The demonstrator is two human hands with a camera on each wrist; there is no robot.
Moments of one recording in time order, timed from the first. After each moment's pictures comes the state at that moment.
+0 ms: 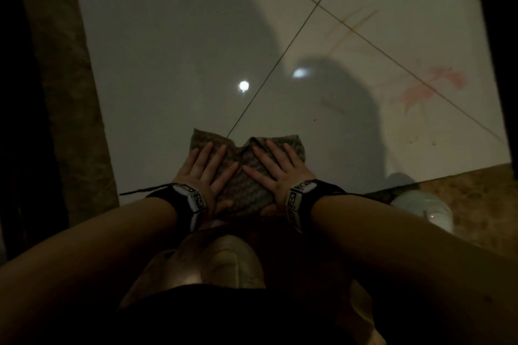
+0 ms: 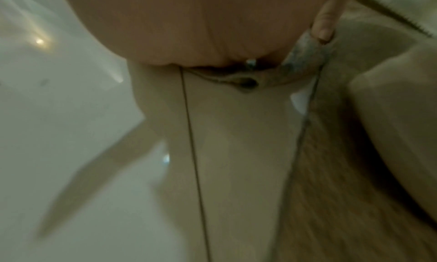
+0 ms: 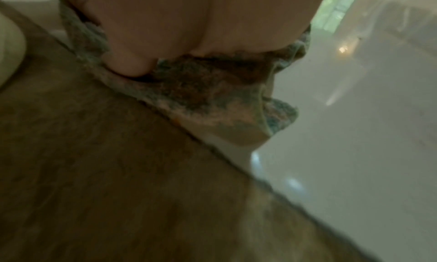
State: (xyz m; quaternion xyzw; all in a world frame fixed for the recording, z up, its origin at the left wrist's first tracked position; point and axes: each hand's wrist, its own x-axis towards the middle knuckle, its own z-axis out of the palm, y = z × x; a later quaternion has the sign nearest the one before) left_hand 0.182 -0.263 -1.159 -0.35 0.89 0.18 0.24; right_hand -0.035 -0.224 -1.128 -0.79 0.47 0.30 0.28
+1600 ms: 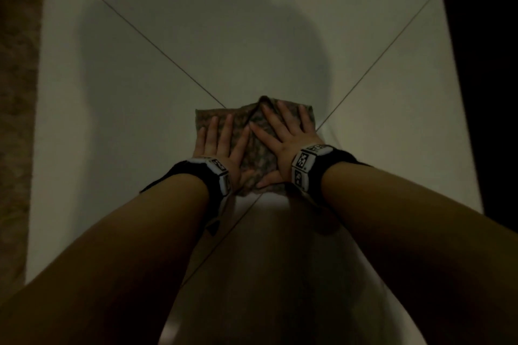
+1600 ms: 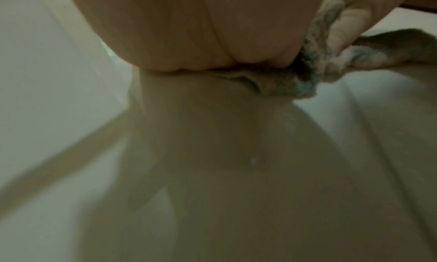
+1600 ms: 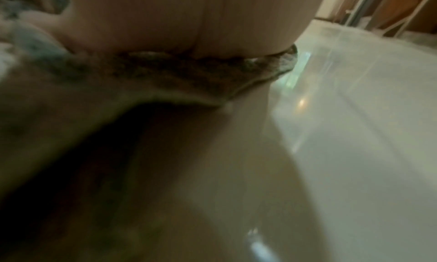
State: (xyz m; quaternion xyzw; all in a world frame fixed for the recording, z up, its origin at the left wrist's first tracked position) left_hand -0.027 -0.533 -1.144 -0.53 0.77 0.17 0.30; right_hand -0.195 -0.541 -1.149 -0.82 0.51 0.21 0.16
